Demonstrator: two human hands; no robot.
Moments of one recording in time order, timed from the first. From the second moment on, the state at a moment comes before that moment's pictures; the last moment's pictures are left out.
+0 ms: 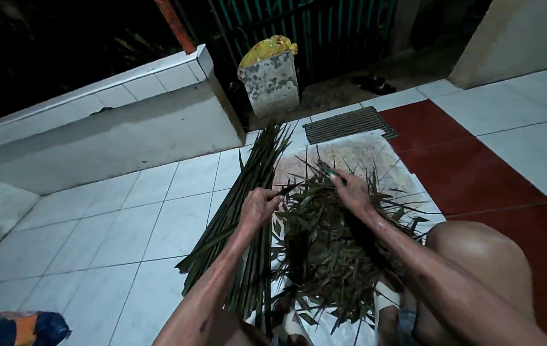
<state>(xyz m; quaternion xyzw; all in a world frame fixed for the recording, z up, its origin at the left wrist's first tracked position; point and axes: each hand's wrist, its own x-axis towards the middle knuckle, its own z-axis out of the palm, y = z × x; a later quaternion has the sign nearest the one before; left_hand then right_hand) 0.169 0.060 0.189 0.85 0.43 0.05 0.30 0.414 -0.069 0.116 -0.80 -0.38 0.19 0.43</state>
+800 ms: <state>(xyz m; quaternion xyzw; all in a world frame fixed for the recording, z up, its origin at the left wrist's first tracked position) 0.166 0.059 0.188 0.85 0.28 0.04 0.45 0.409 -0.070 0.153 -0.62 -0.33 0.34 0.63</state>
